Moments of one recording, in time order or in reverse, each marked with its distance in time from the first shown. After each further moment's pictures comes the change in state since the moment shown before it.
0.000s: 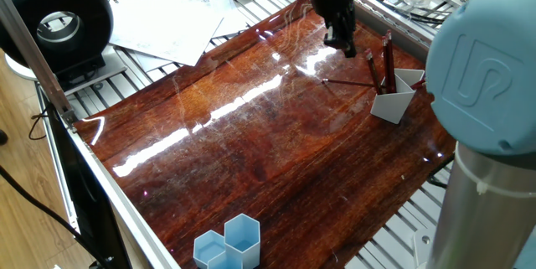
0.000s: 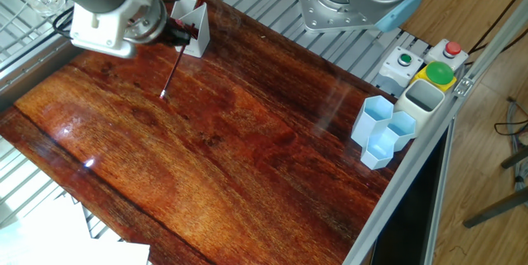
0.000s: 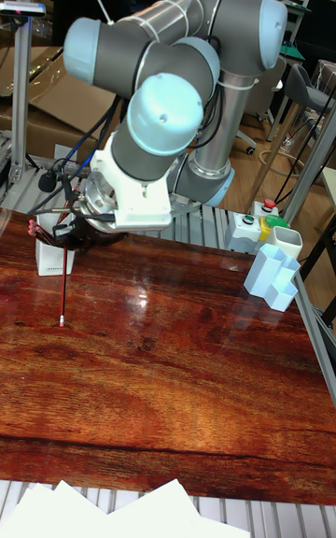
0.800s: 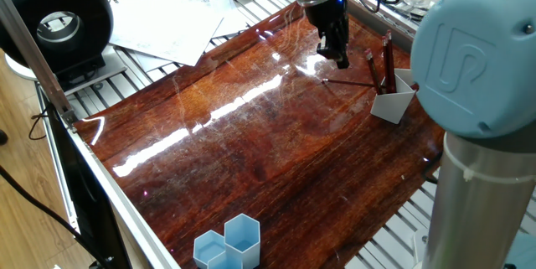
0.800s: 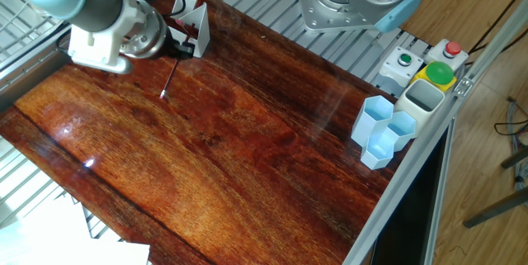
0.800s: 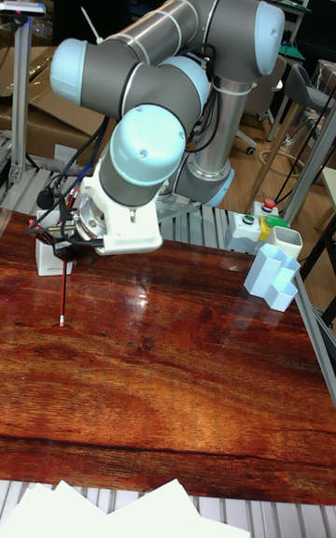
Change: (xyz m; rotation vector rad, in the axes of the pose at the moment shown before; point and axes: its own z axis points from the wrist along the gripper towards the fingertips) arm -0.003 0.009 0.020 -0.066 0.061 0.008
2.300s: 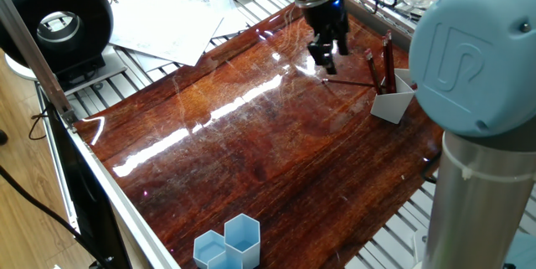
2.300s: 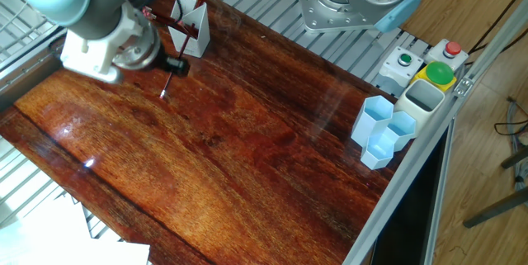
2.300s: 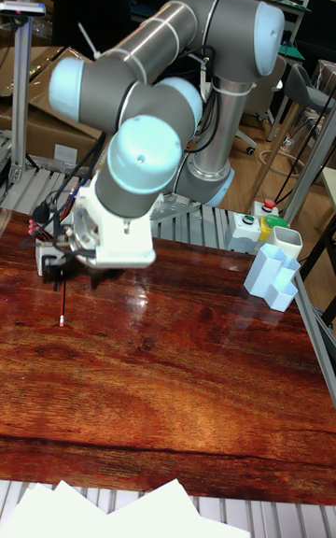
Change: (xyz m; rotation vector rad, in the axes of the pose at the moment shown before) arm -0.051 -0.023 0.009 0.053 -0.126 0.069
